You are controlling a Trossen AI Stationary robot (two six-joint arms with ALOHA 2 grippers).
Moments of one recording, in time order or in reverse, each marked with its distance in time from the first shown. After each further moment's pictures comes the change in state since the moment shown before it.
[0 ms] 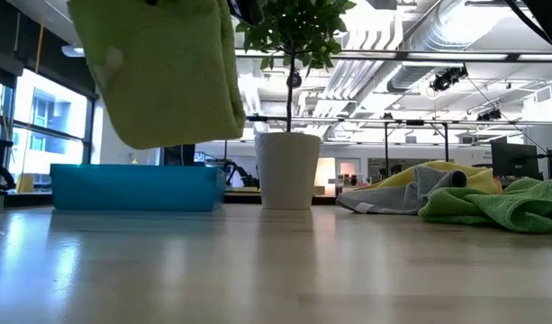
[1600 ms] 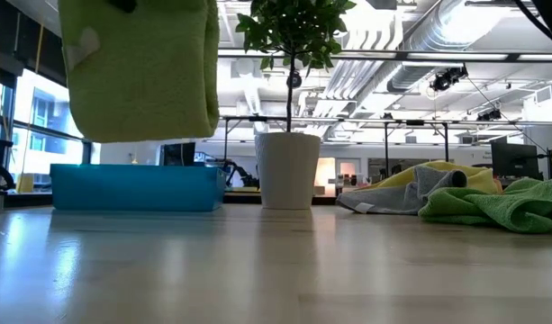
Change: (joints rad) left arm 0.025 0.012 0.000 -0.048 0.054 0.041; right arm -0.013 -0.077 0.003 -0.048 -0.078 -0.031
